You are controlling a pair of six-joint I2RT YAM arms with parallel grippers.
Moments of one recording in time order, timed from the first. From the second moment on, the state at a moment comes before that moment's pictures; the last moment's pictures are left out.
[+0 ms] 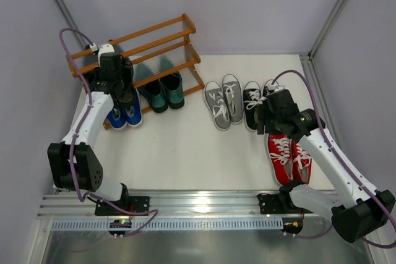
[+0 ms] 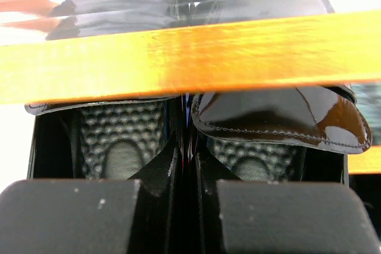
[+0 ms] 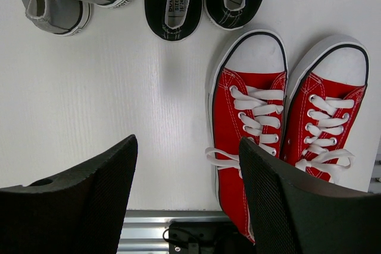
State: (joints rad) left arm -0.07 1.48 1.30 -0.38 -0.49 -0.17; right arm 0.40 1.05 1.05 -0.97 0.25 0.33
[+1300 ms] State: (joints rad) left arm -0.07 1.25 1.31 -0.42 -0.41 -0.32; right arm 0.41 1.10 1.06 -0.93 0.23 0.32
